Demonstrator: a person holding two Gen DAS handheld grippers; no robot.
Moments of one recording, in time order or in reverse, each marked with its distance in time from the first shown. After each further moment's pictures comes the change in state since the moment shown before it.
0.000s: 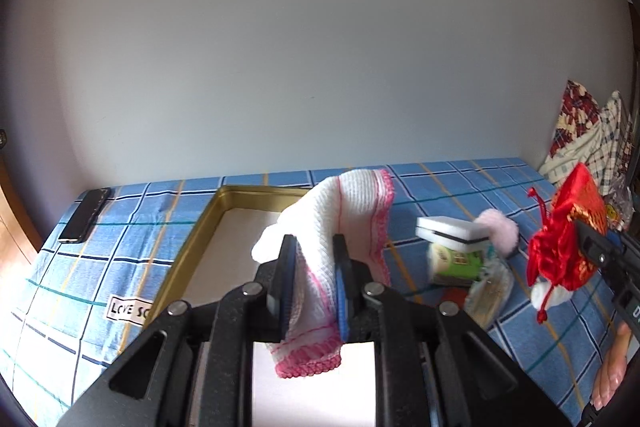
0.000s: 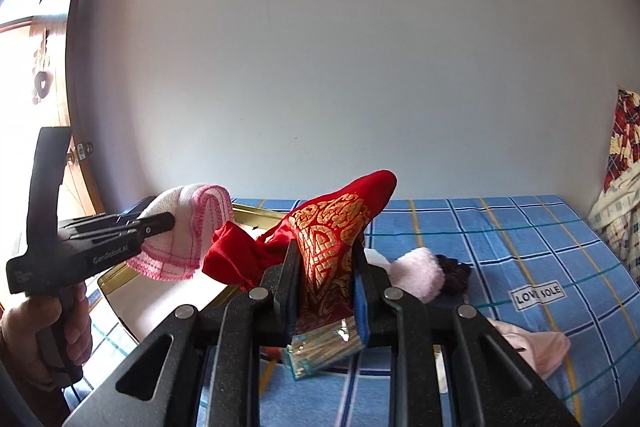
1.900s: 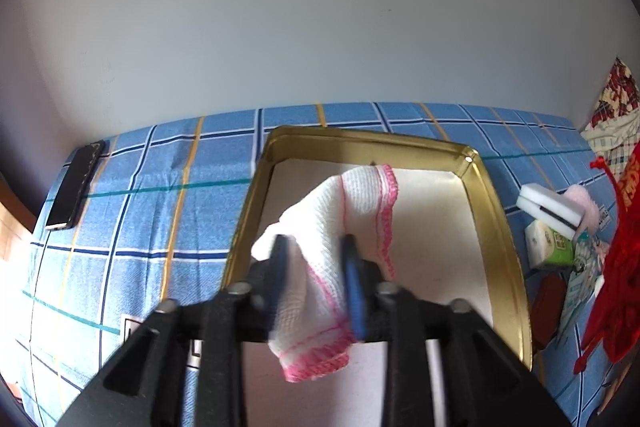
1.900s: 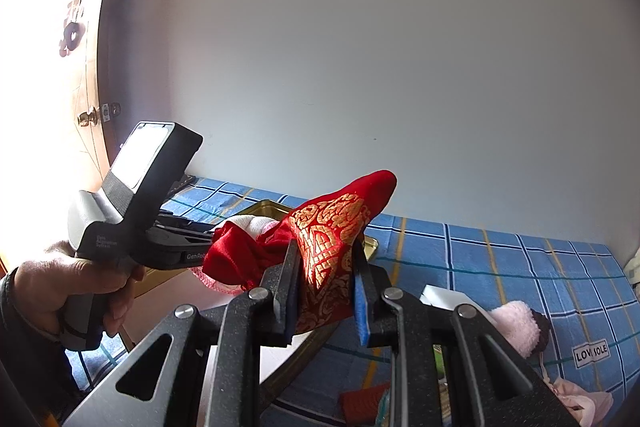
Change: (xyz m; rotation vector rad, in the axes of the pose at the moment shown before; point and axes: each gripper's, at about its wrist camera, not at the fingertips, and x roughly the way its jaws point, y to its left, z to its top) left arm 0.104 0.070 0.014 -0.018 0.309 0.030; right arm 0.064 0.082 0.032 -0.152 0.043 0.099
